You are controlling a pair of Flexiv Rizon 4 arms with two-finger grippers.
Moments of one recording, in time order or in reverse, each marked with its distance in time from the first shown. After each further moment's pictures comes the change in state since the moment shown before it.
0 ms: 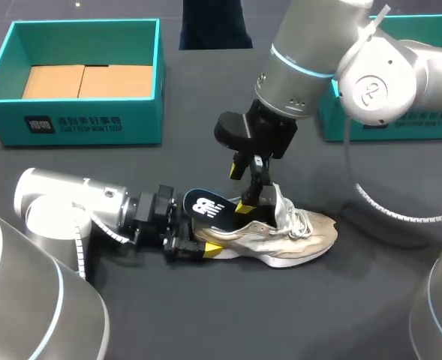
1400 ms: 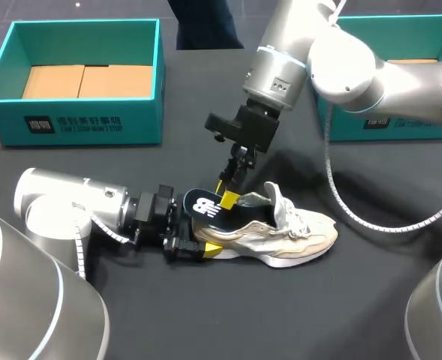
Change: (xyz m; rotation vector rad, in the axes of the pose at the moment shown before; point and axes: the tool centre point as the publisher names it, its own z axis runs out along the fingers) left arm 0.000 0.000 0.000 0.000 0.000 0.000; right arm -0.004 0.017 0.032 -0.129 0.456 0.127
